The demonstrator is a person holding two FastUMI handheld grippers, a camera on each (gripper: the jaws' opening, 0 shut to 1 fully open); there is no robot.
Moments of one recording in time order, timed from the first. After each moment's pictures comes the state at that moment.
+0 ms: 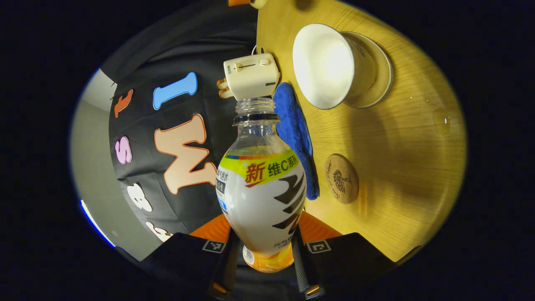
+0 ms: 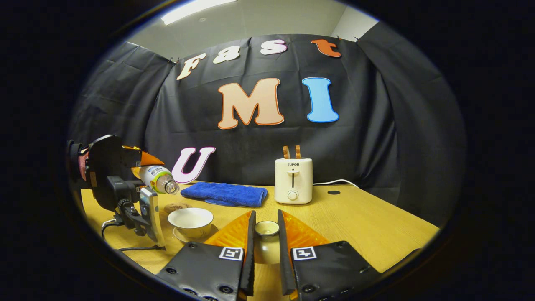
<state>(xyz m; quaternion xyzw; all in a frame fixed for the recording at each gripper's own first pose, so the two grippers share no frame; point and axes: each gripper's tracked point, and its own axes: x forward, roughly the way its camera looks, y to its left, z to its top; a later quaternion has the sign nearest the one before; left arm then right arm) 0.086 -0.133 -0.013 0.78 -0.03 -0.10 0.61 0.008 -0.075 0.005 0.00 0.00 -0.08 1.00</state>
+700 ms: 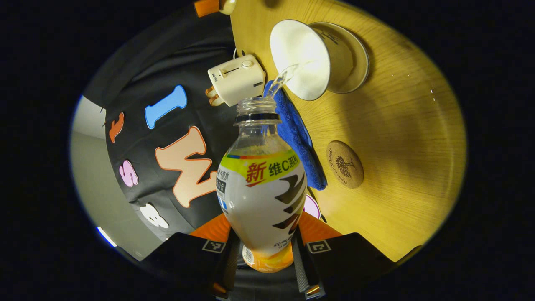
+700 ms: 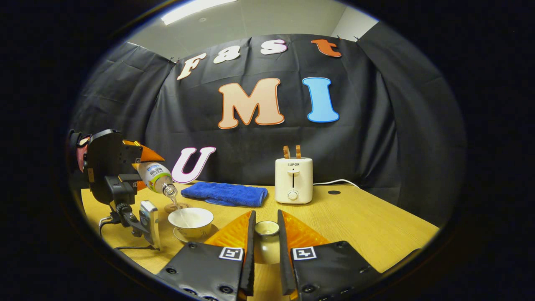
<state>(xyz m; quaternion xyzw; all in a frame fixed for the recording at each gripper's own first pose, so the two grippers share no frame) 0.088 -0.132 0.000 0.84 -0.04 -0.09 0.54 0.009 -0.076 0.005 0.00 0.00 -0.08 1.00</state>
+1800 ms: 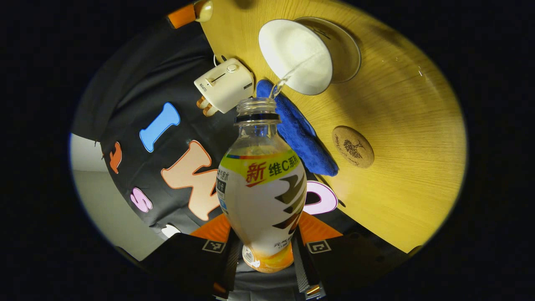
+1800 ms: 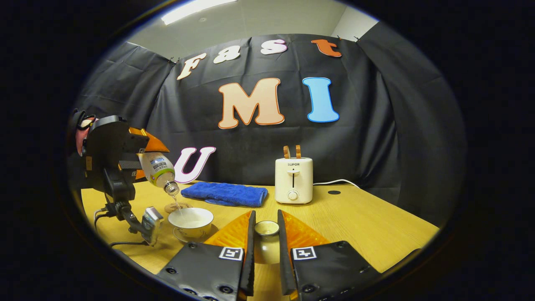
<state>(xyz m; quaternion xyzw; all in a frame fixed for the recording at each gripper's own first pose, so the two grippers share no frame) 0.085 -0.150 0.032 0.89 -0.04 -0.07 0.45 0.009 -0.076 0.006 0.00 0.00 -0.08 1.00</state>
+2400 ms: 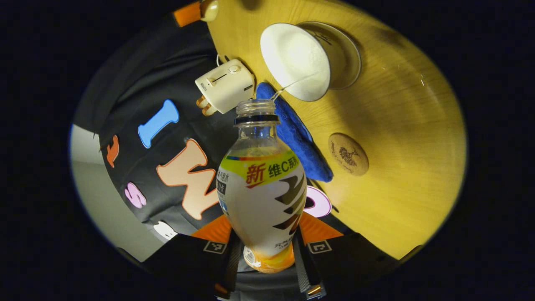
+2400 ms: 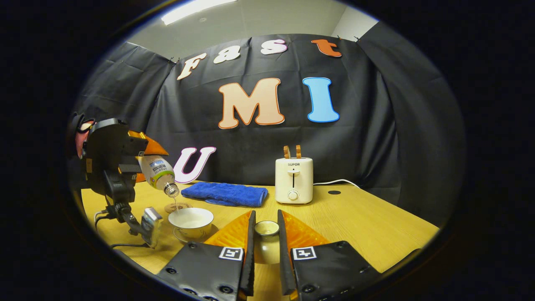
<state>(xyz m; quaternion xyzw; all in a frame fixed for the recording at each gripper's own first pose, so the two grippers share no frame) 0.085 -0.142 0.007 0.86 -0.03 -0.10 0.50 0.009 -0.075 0.006 0.00 0.00 -0.08 1.00</state>
